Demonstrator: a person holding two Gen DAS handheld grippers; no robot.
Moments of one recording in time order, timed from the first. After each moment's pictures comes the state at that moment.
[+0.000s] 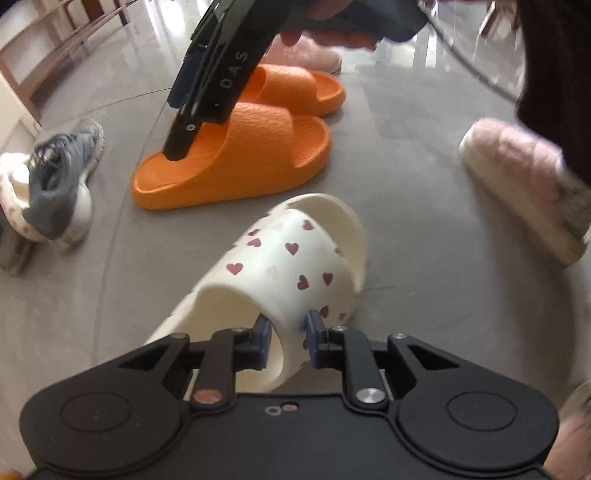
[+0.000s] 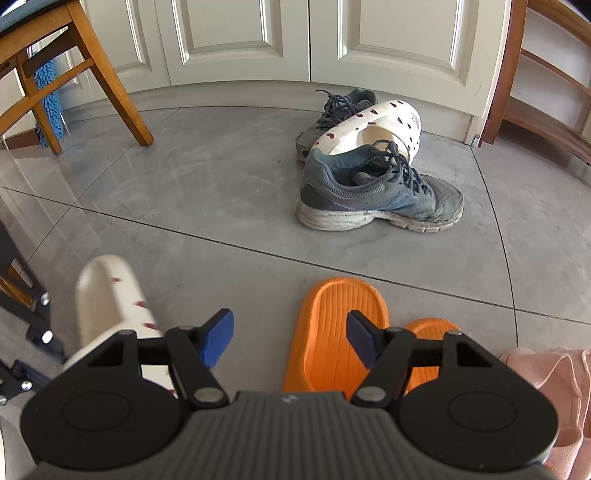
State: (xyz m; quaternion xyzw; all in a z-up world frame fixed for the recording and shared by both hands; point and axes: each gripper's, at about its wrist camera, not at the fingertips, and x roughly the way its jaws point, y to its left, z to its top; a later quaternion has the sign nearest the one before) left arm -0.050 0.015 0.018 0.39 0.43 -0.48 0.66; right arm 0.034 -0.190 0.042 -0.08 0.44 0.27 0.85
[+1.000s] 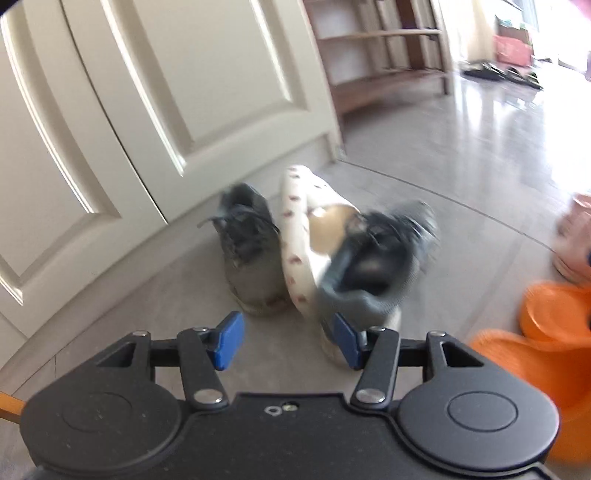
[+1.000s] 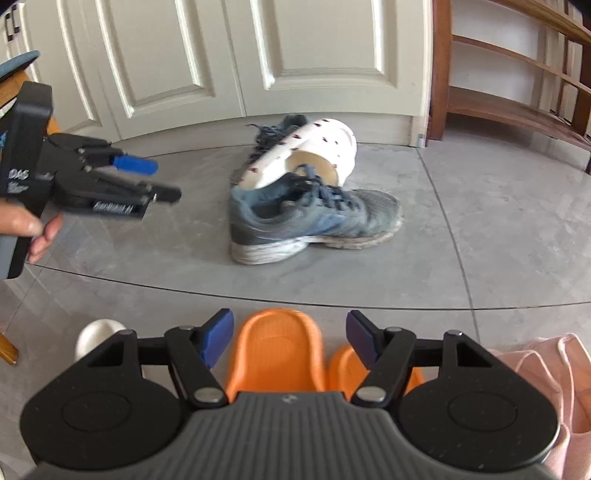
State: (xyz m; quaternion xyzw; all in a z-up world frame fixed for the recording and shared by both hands) left arm 0.158 -0.004 0.050 0.22 0.33 -0.09 0.91; right arm 0.074 -0.261 0.038 -0.01 0.42 0.22 0.88
